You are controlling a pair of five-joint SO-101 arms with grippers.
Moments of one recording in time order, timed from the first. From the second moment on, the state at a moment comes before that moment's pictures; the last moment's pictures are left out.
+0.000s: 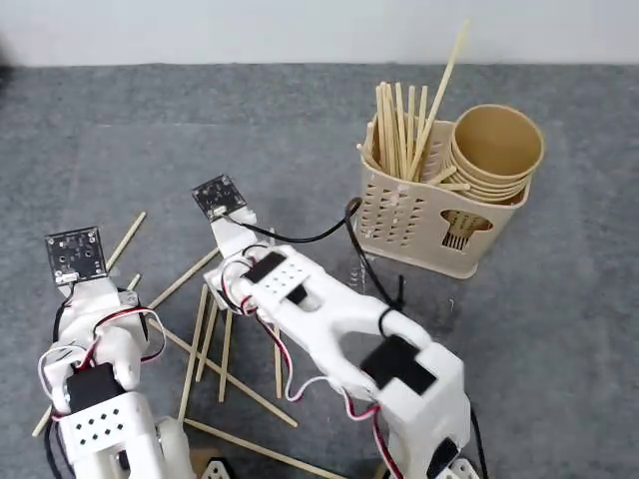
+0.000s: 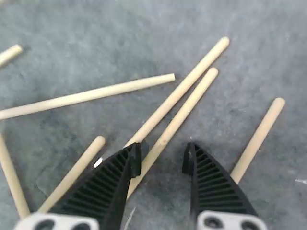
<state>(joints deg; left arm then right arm) -26.4 -69.0 77.9 49.5 -1.3 -47.3 22.2 11.8 36.0 -13.1</state>
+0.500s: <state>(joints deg) -26.4 -69.0 77.9 49.5 -1.3 -47.0 25.3 -4.4 48.0 -17.0</state>
